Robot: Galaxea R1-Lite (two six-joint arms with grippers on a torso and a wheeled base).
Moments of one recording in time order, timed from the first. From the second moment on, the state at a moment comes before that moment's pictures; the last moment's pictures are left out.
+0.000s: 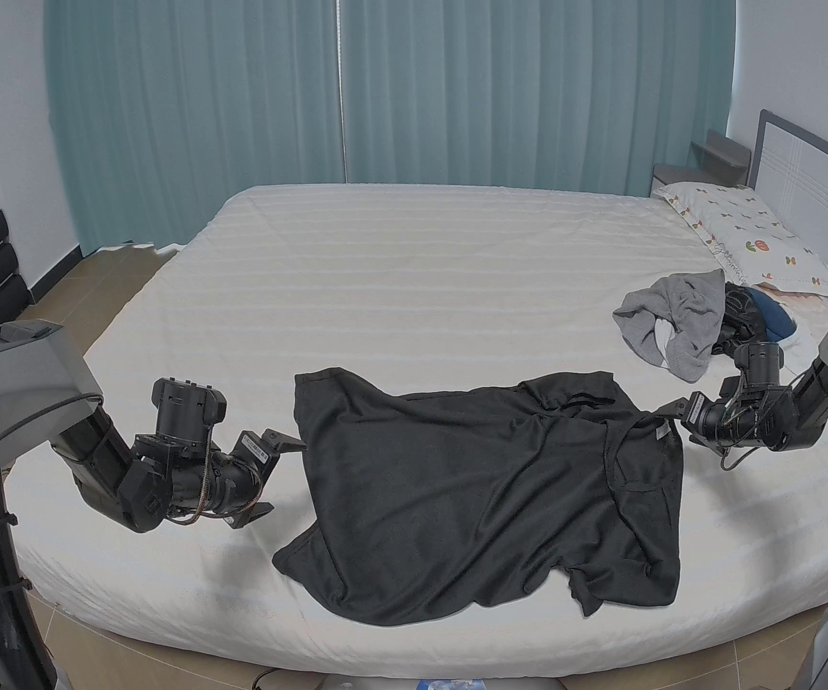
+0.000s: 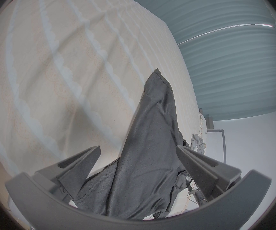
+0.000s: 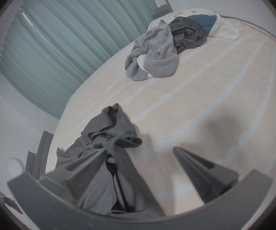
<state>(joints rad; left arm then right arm) -0.23 2.14 -0.72 -0.70 -0.22 -1.16 -0.13 2.27 -1.00 -0.58 0.27 0.50</state>
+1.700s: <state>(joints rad) -0.33 2.01 -0.57 -0.73 -0.16 -1.17 0.09 1.98 -0.49 -0.90 0.33 0.88</state>
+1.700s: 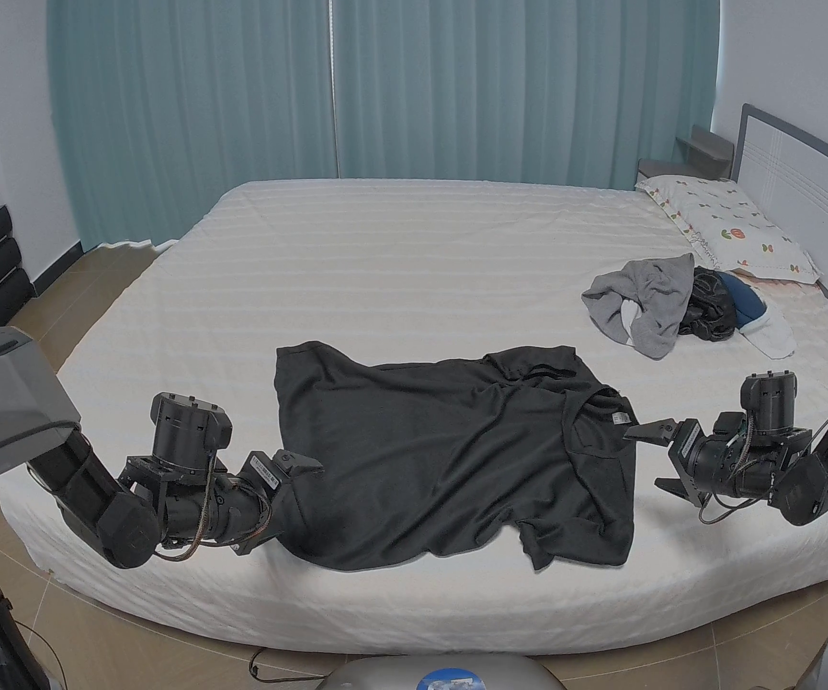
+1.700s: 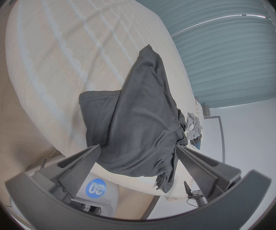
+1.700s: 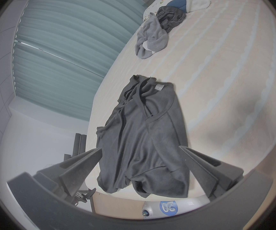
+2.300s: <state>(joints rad) -0.24 2.05 -0.52 -0.67 -0.06 -1.03 0.14 1.97 -0.47 -0.90 0.30 0.88</state>
